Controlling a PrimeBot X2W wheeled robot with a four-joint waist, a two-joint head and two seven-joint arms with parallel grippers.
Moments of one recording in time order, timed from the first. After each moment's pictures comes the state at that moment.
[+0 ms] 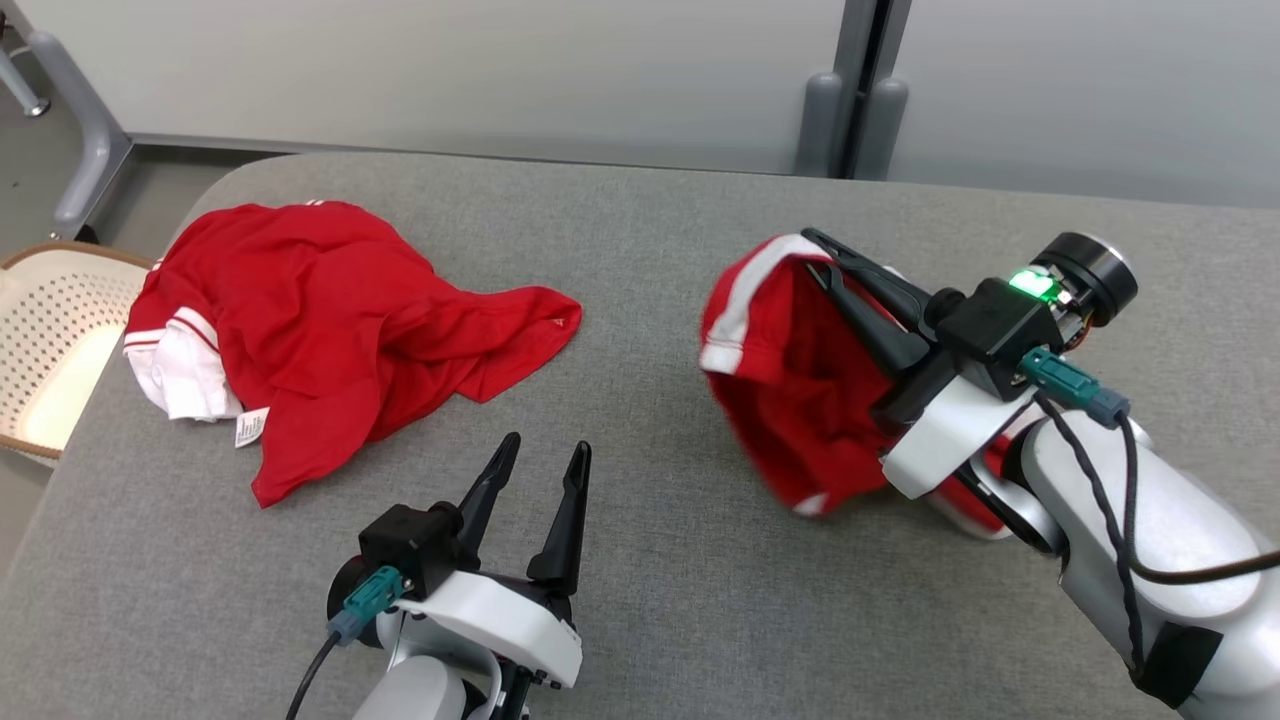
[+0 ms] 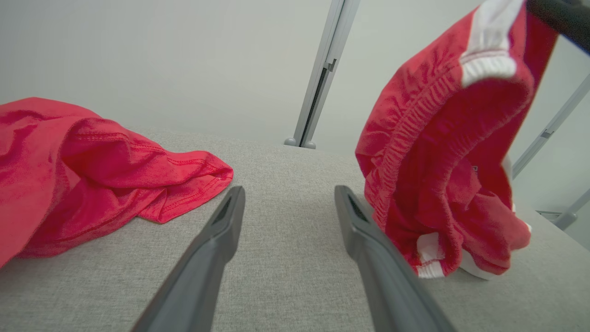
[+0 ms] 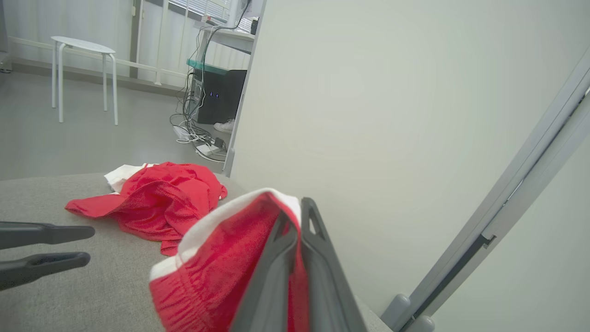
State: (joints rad) left arm -0.23 0.05 -0.44 0.36 -0.49 -0.01 -0.26; right arm -0.70 -0.40 0.76 0.33 0.31 0.13 -0.15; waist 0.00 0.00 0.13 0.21
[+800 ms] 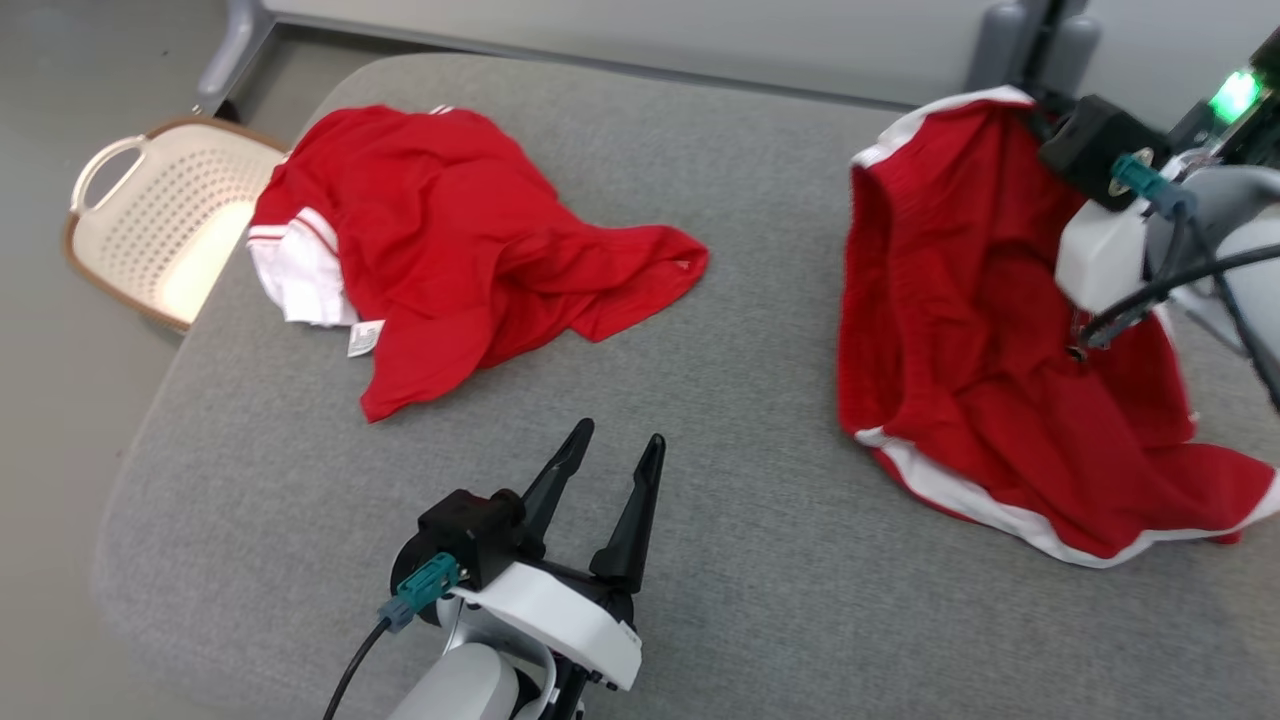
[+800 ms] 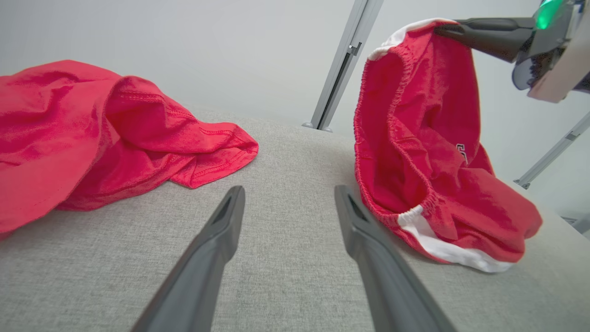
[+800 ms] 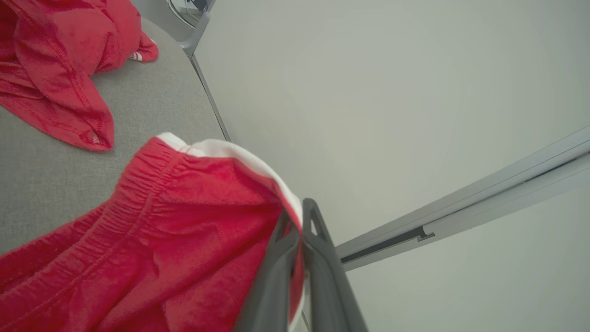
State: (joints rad) left arm -0.27 0.05 -0.56 0.32 -0.56 -0.01 -0.26; right arm -1.10 -0.64 1.05 0.54 0.24 0.13 0.03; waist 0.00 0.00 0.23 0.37
